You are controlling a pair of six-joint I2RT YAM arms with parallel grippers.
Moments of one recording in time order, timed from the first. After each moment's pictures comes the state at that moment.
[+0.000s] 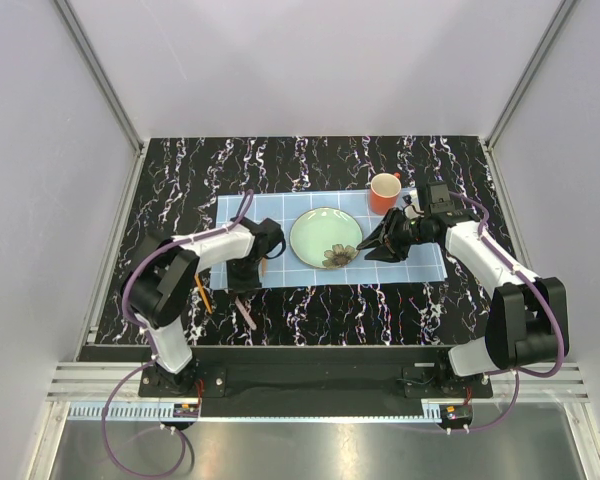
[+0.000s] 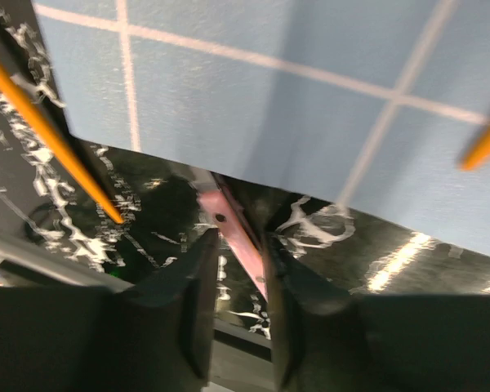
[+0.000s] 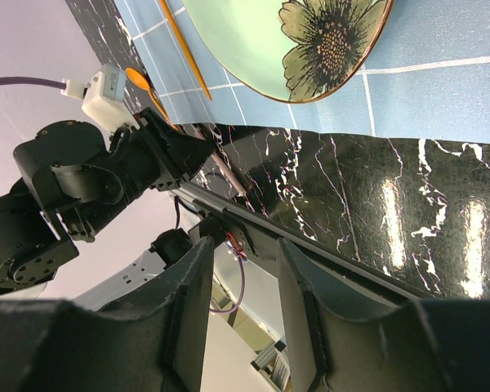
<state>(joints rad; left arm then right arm) -0.60 1.78 1.09 -1.02 -0.27 -0.81 0.17 1.44 0.99 -0.57 -0.70 0.83</state>
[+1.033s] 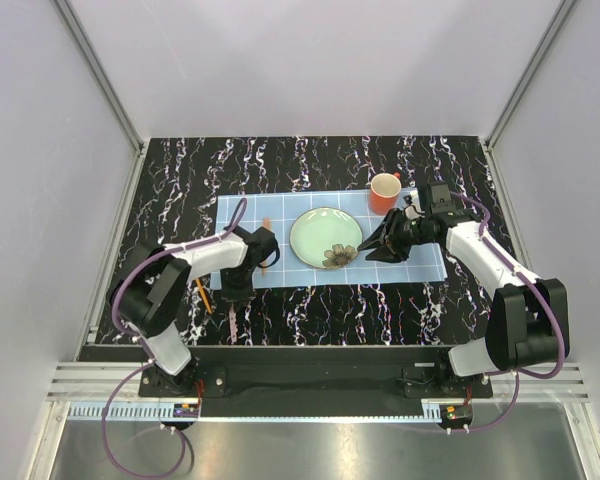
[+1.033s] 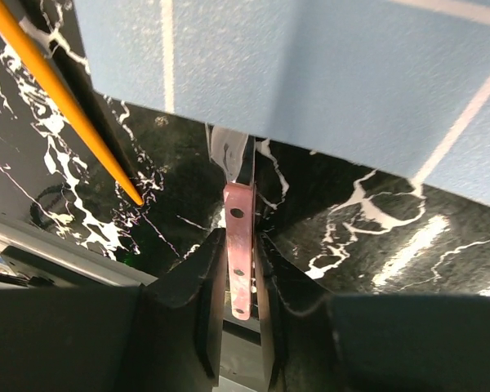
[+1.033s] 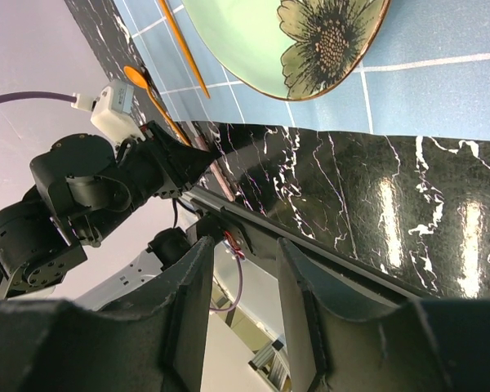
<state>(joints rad) -0.60 1.72 0.98 -1.01 -0.26 -0.82 0.17 1.43 0.99 -0.58 -0.70 0.82</state>
